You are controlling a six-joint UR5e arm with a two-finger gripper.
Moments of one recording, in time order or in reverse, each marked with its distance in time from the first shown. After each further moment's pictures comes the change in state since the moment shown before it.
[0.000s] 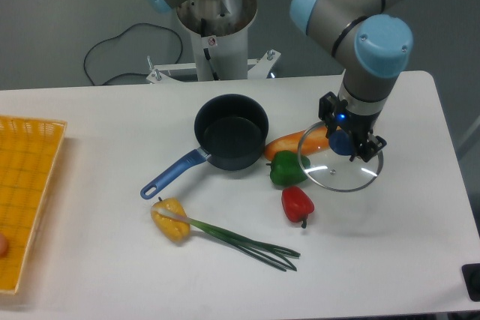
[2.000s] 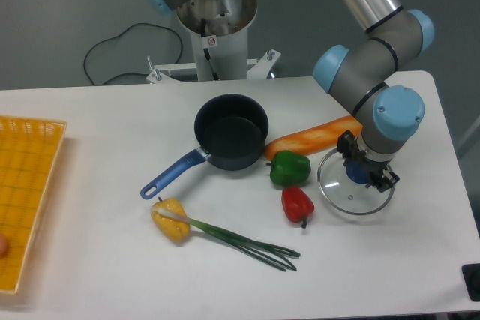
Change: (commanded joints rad) arm 0.014 -0.181 0.003 0.103 0.081 -0.005
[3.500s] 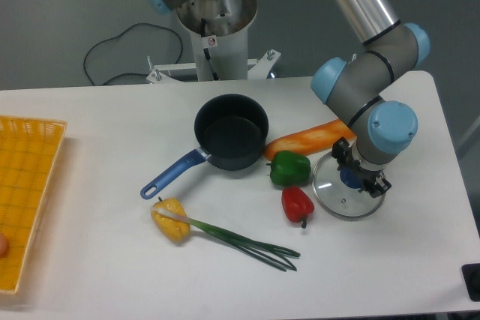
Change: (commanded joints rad) arm -0.009 -0.034 -0.006 0.009 0.000 -0.003
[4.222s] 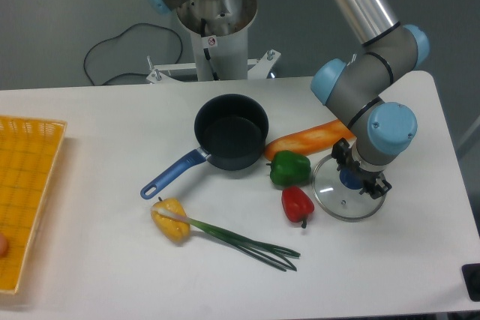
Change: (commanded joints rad) arm 0.000 0.002 0.002 0.005 0.000 0.005
